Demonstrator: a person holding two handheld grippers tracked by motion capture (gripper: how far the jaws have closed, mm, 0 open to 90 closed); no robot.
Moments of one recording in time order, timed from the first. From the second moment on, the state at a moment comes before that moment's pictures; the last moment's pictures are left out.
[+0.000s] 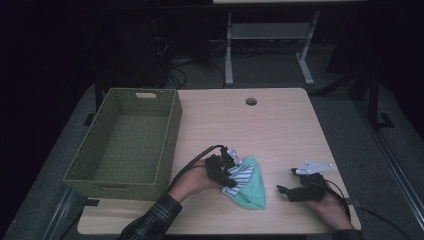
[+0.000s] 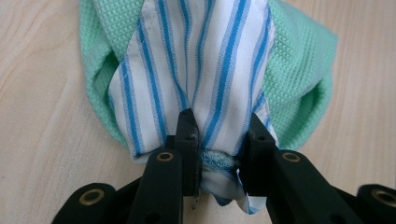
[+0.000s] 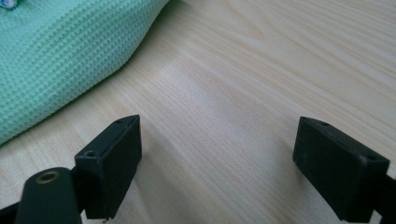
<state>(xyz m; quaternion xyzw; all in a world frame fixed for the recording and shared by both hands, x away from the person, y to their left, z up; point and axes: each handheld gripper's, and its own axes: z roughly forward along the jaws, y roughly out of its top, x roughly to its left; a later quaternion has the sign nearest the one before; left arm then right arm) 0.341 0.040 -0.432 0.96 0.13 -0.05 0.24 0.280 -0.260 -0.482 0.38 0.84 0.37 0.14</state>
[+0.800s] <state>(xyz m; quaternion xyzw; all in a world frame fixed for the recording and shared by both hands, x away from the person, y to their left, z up) 0.348 0.067 -0.376 0.94 0.16 -0.03 0.28 0.280 -0.261 -0.482 0.38 0.84 0.37 0.15</state>
